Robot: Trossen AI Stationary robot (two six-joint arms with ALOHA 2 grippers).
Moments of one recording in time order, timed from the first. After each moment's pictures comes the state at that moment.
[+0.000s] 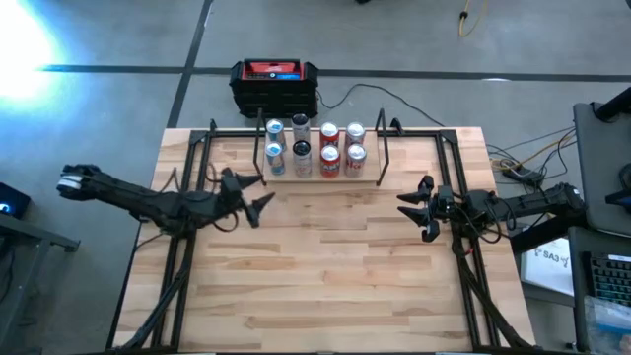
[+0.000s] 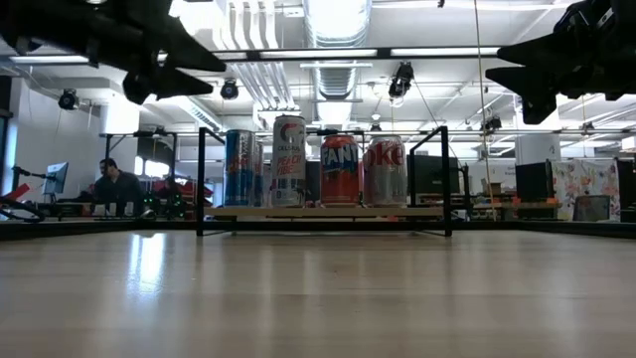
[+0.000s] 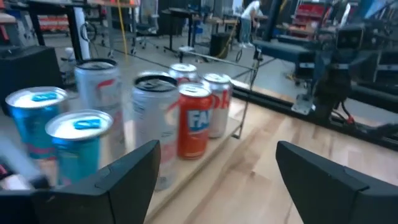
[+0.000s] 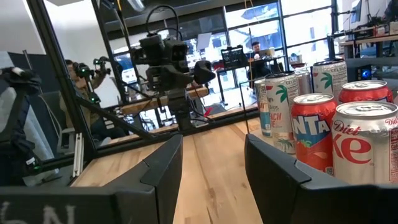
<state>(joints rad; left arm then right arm) -0.19 0.85 0.37 0.32 -0.75 -0.24 0.13 0.25 0.01 0.37 0.24 0.18</state>
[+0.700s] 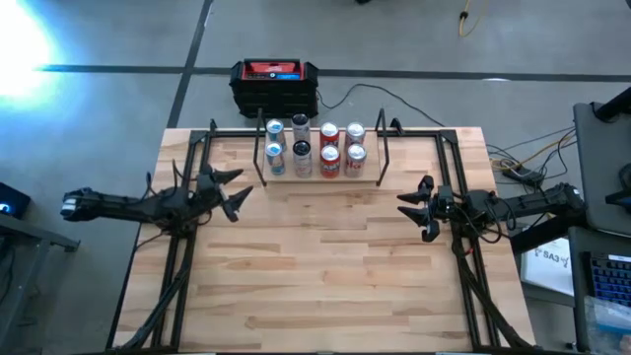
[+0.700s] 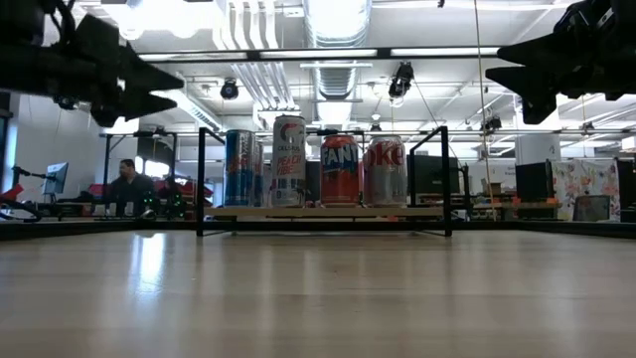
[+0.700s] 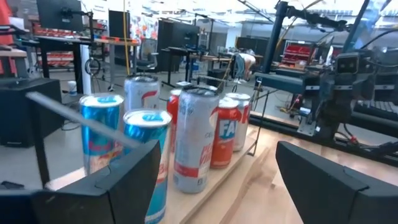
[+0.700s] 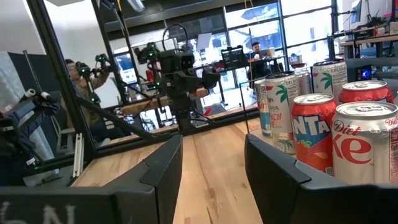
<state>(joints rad) -0.06 0.29 0.07 0.29 -0.61 -0.09 0.13 0.25 0.01 0.37 0.24 0.18</state>
